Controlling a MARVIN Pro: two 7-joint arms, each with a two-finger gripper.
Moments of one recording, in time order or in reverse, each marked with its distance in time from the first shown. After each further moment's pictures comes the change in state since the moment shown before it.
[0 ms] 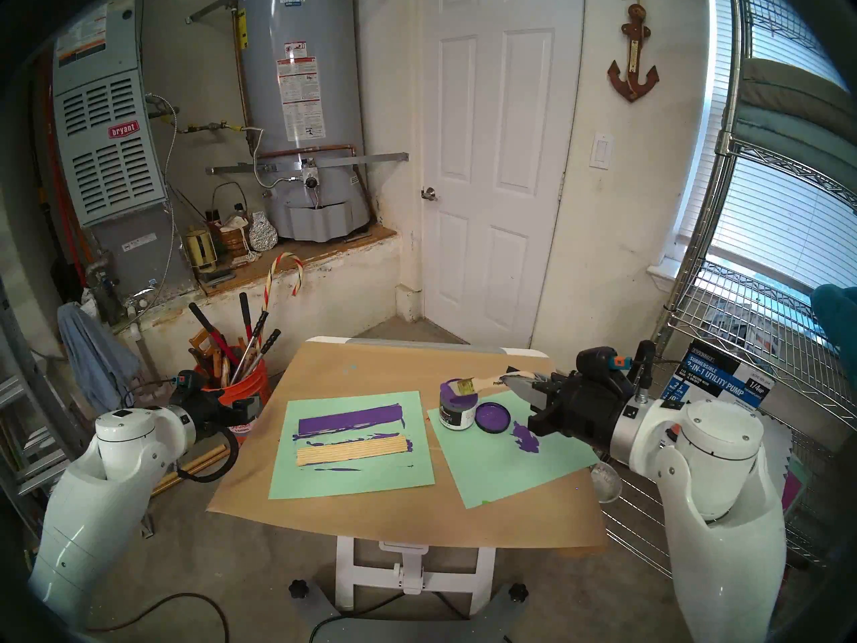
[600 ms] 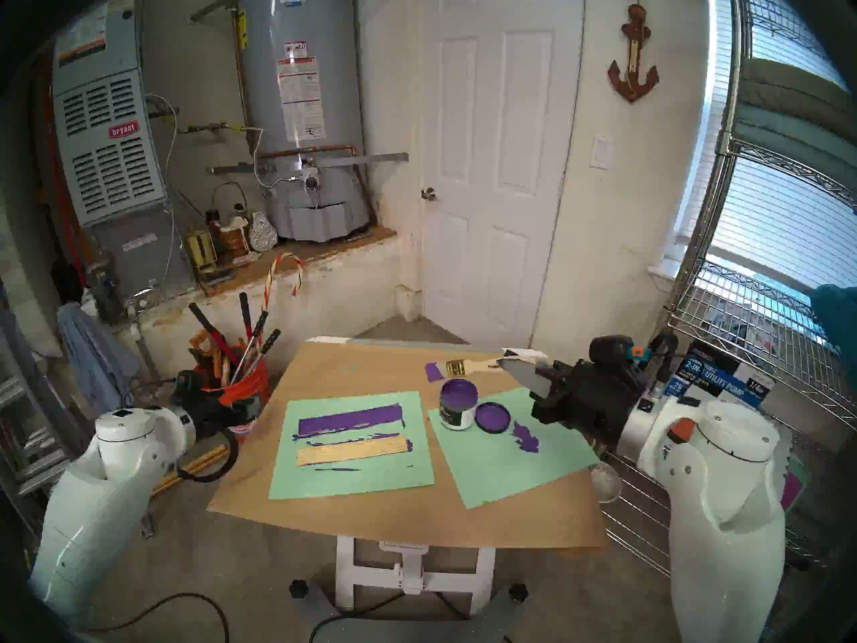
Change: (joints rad) left arm 0.000 0.000 0.000 0.000 0.000 0.000 0.000; right arm 0.002 -0.102 0.013 -0.064 0.108 0.058 0.004
